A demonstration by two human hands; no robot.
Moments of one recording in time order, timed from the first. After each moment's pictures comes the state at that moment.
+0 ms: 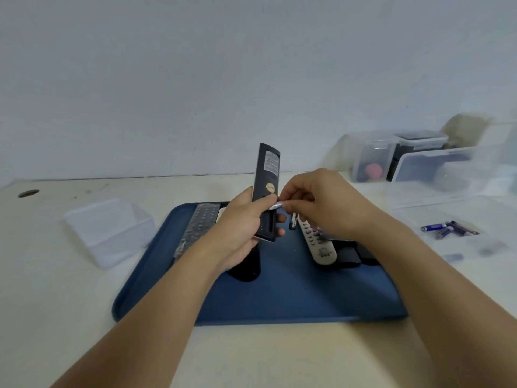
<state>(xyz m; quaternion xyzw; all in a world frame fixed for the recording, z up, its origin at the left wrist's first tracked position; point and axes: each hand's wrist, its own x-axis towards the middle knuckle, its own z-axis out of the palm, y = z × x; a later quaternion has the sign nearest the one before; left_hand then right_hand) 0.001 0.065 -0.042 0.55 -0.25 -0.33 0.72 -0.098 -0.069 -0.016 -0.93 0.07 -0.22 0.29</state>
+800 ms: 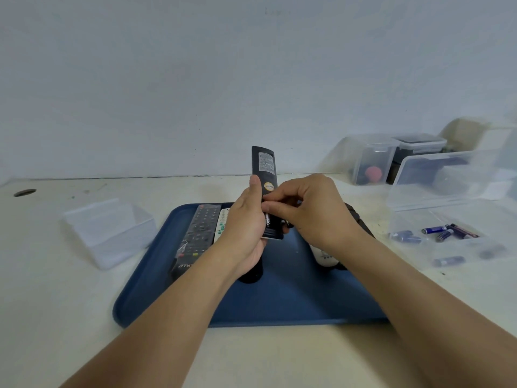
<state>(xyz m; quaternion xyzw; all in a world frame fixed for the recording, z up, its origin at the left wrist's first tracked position) -0.009 0.056 -0.044 0.51 -0.22 -0.28 0.78 -0.087 -0.038 -0.029 -0.85 0.04 -0.34 0.39</state>
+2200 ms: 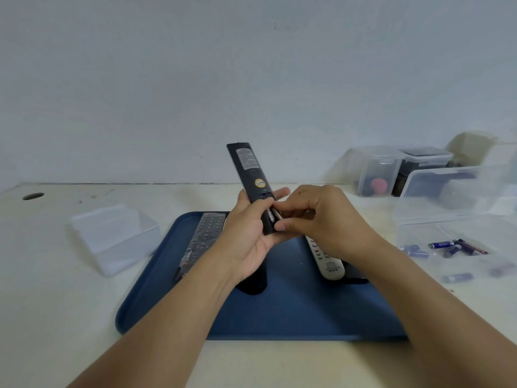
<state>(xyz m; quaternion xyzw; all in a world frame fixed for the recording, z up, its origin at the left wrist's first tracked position) 0.004 0.062 -0.041 0.41 -0.22 -0.34 0.82 -0.091 -0.056 -0.026 -0.88 -0.01 -0.29 0.37</state>
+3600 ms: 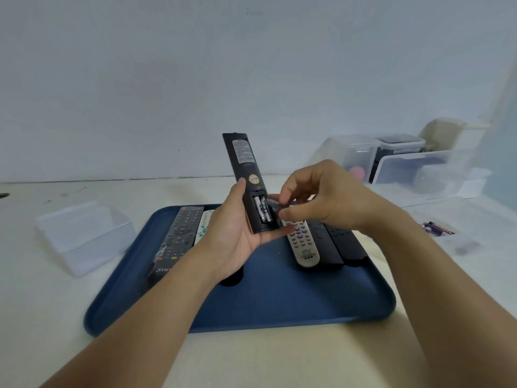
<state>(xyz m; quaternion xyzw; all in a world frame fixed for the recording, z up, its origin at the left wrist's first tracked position) -0.004 0.052 -0.048 0.42 -0.25 -0.41 0.77 -0.125 -0.077 0.006 -0.88 0.05 -0.19 0.42</state>
